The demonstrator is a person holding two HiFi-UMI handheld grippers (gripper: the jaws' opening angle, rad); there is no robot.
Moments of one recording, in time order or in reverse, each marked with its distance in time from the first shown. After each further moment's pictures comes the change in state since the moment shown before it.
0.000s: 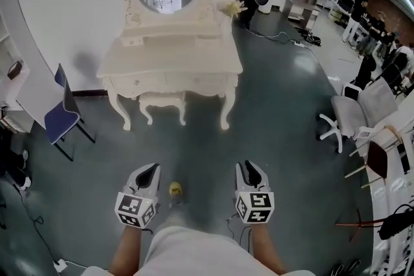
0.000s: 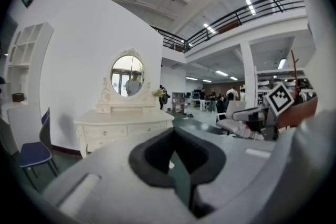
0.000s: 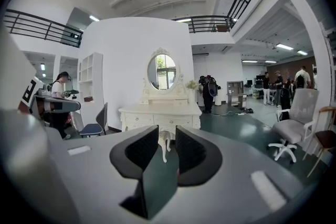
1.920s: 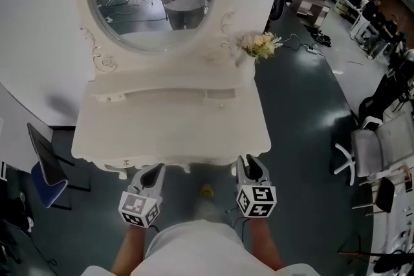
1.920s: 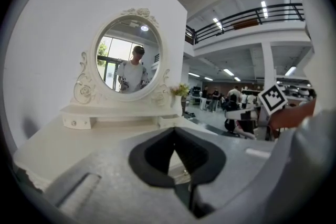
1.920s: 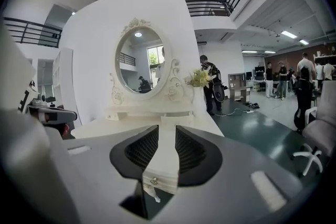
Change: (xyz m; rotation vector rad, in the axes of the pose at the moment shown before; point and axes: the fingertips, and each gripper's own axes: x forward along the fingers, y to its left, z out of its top) left arm 0.525 0.369 0.104 -0.062 0.060 -0.070; right arm 0.621 -0.116 0.177 0.078 0.042 -0.036
